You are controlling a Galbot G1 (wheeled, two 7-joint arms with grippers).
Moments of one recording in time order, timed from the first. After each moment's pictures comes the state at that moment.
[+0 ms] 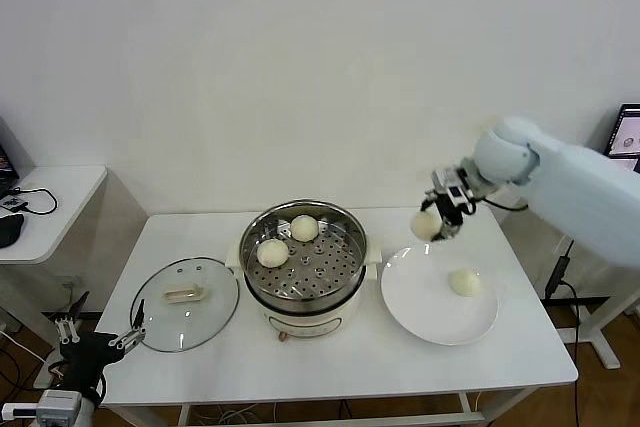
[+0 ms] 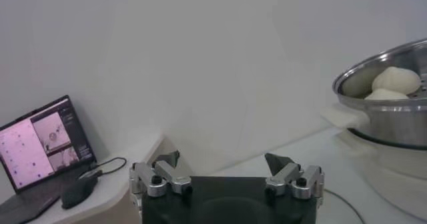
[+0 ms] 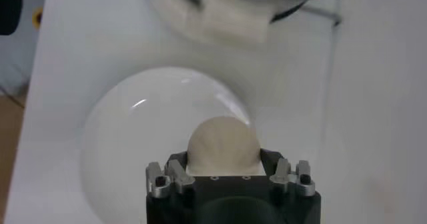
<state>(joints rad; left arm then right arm) 1.77 -1.24 -0.89 -2.22 -0.05 0.15 -0.01 0.46 0.79 -0.96 1.41 0.04 -0.31 -1.17</state>
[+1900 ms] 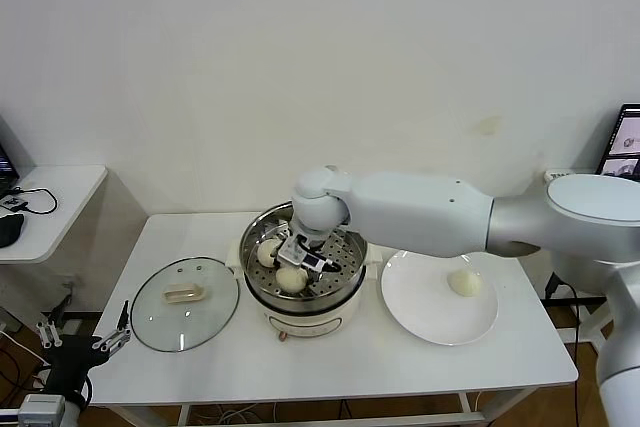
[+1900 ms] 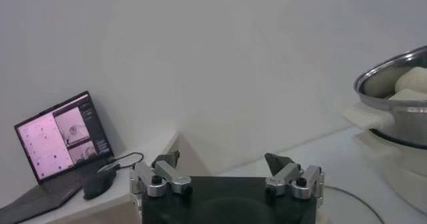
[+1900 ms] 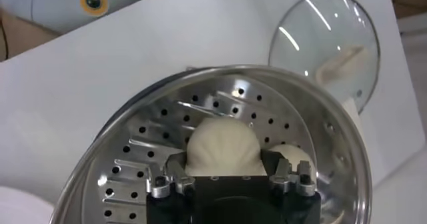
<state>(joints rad) 1.78 -1.26 -0.94 -2.22 -0.08 0.15 -0.01 0.46 1.29 -1.27 1.38 -0.05 0.05 -1.04</state>
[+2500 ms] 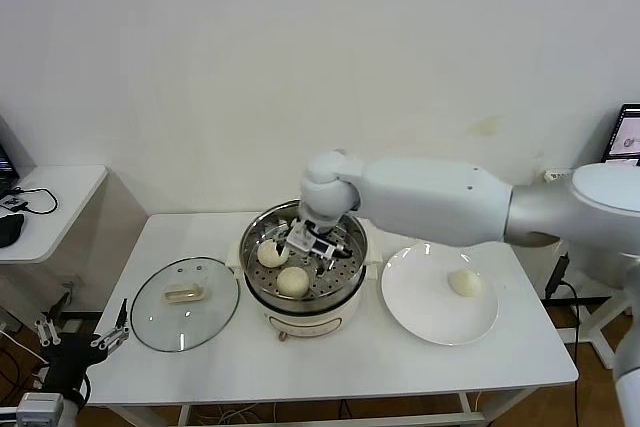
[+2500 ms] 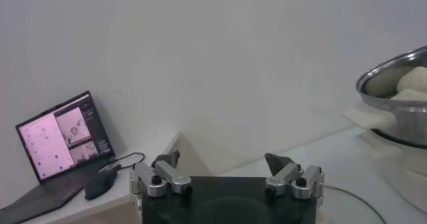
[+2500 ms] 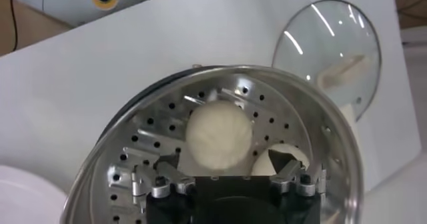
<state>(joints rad) 1.78 -1.25 -0.95 -2.22 -0.08 0.15 -0.01 0.54 1.21 -1.24 1.41 0.01 0.02 -1.07</state>
